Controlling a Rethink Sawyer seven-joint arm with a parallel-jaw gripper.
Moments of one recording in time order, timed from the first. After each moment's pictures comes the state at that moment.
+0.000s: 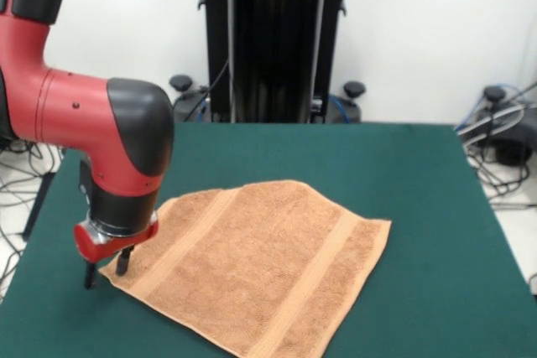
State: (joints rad) arm -0.57 -0.08 0.13 1.08 -0.68 0.43 0.96
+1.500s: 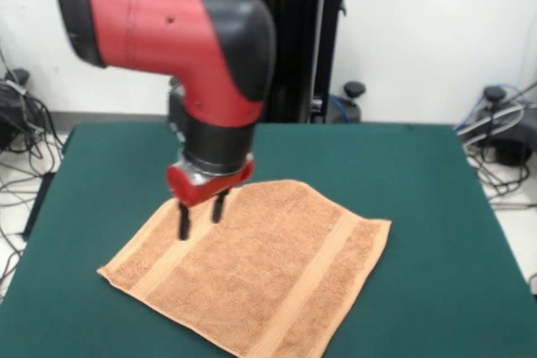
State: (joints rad) arm -0.38 -0.35 0.11 1.38 -0.46 0.48 0.96
